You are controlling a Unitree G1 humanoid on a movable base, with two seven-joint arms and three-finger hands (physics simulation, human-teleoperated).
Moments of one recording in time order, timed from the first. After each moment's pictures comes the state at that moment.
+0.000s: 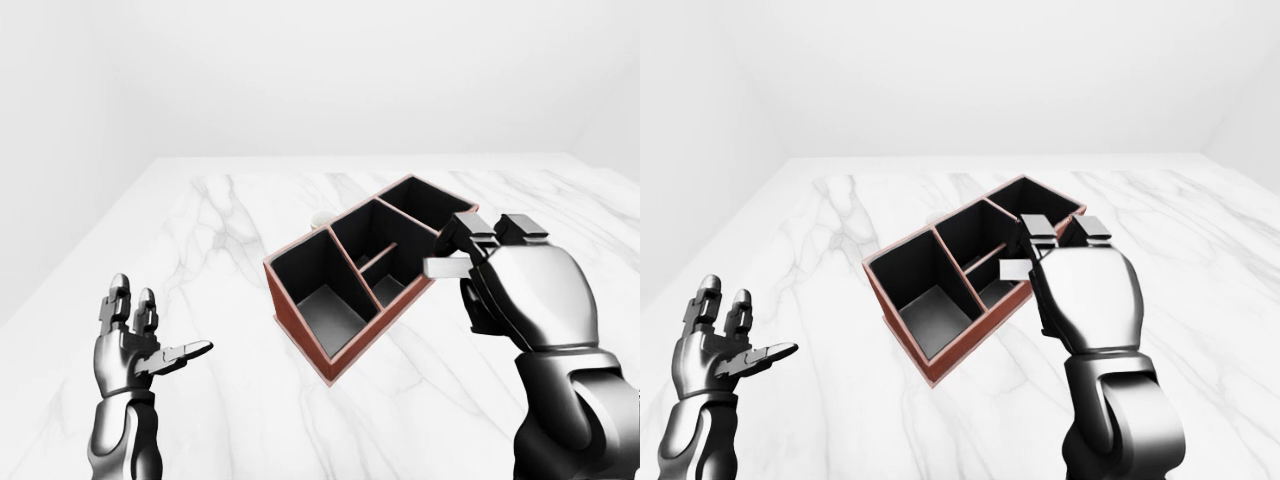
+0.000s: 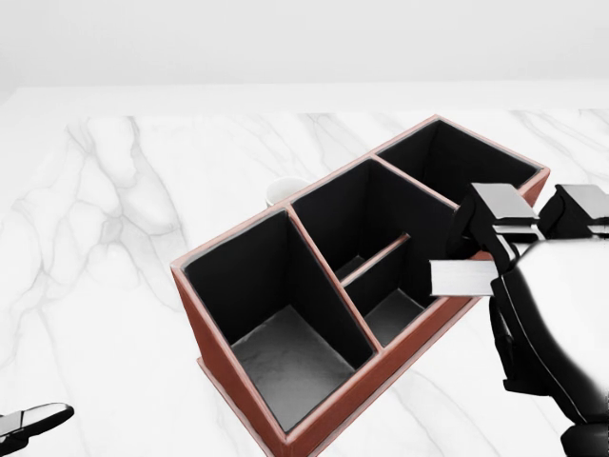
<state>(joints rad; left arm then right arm) 0.14 0.10 0.46 -0.07 -0.36 -0.09 -0.19 -0.02 -0.06 -0.06 -0.97 -1.38 0.09 0.70</state>
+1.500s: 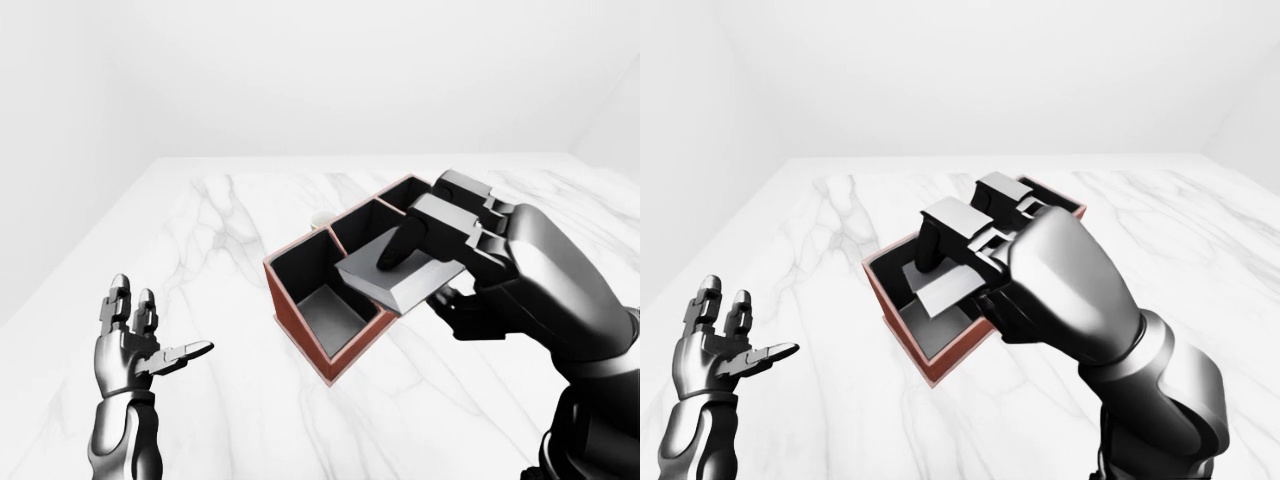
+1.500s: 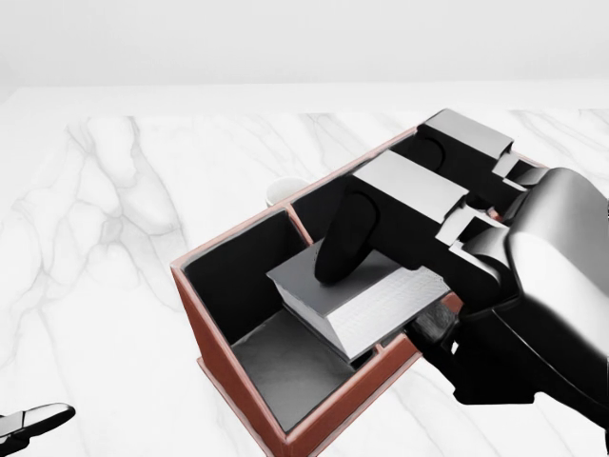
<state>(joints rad) 0.14 0.09 0.45 -0.07 -0.35 -0.09 -0.18 -0.28 -0.35 -0.11 -1.00 -0.48 0.09 0.70</state>
